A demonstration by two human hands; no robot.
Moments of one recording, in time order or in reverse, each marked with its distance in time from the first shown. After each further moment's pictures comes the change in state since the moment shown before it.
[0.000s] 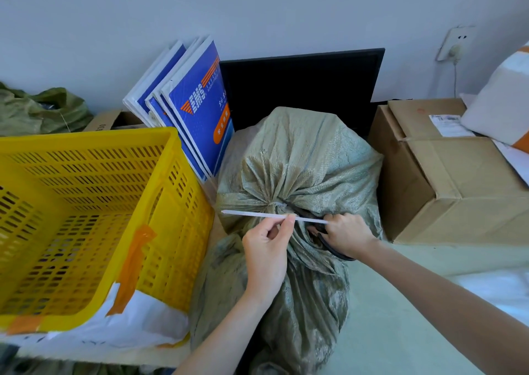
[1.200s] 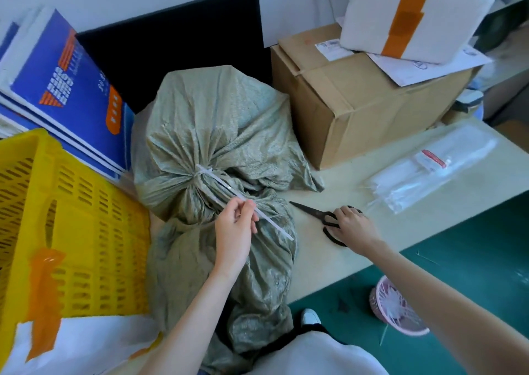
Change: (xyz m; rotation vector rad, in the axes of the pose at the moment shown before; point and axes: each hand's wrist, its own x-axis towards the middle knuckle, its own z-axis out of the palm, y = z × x) left_hand -0.028 -0.045 0.017 0.117 -0.449 -0.211; right_hand -0.195 0.031 0.090 0.222 -0.235 0.563
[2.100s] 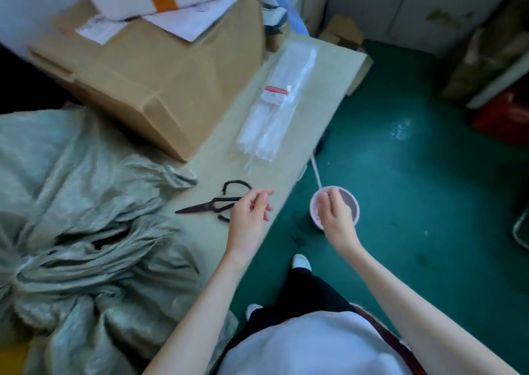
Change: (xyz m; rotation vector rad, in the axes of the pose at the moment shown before) left_hand -0.047 -0.023 0.195 0.223 -0.749 0.006; right_hand -0.171 0.041 -0.003 1.171 0.573 0.895
